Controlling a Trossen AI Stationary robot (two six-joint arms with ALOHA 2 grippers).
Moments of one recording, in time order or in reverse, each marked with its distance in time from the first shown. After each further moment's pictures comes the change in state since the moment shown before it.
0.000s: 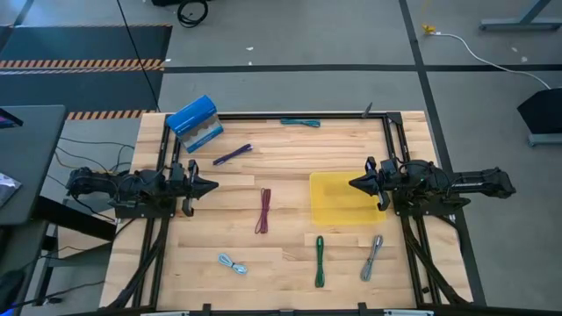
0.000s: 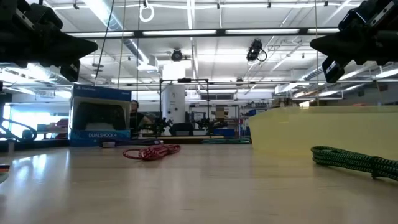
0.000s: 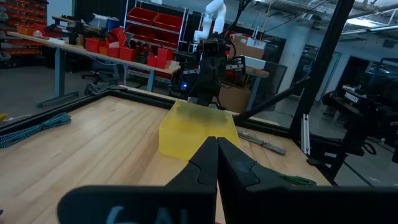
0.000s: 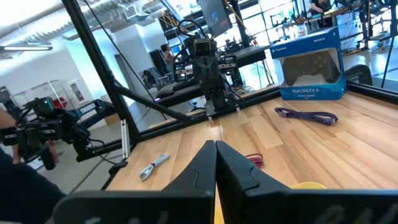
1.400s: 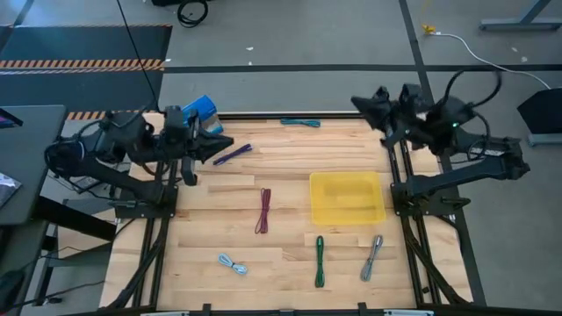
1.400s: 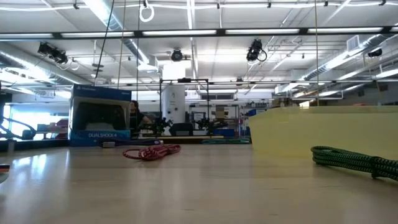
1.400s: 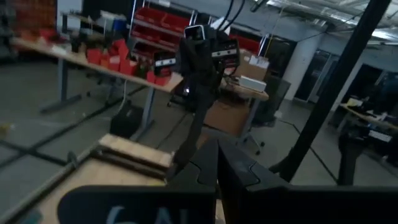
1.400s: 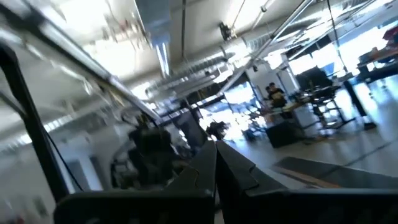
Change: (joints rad) left arm 0.007 1.059 1.482 -0.460 -0.035 -0.057; right arm -0.053 0.808 1.127 0.057 0.209 0.081
